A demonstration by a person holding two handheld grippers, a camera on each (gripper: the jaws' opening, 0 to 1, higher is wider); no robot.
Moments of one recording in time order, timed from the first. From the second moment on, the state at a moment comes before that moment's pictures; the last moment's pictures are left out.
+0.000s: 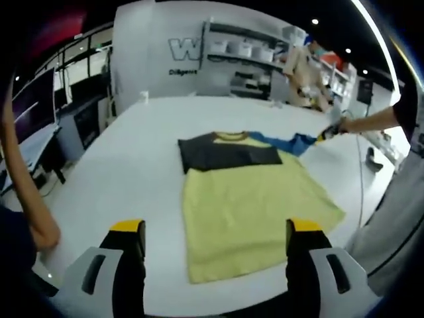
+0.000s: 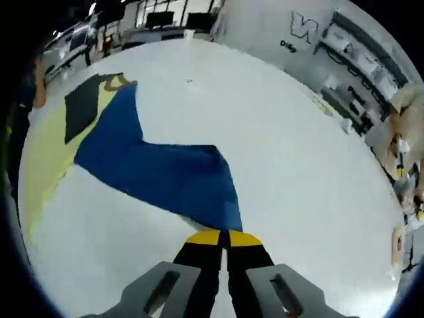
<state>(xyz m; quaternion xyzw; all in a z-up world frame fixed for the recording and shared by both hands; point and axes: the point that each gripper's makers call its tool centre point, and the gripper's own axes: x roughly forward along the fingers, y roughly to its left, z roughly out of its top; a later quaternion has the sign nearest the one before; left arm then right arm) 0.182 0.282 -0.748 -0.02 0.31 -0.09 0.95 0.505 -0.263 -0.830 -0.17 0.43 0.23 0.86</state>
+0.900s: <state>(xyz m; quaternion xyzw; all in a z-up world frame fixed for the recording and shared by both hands) 0.226 0.286 -0.743 -0.01 0.28 -0.15 0.95 0.437 -0.278 -0.743 0.23 0.47 0.13 0.84</state>
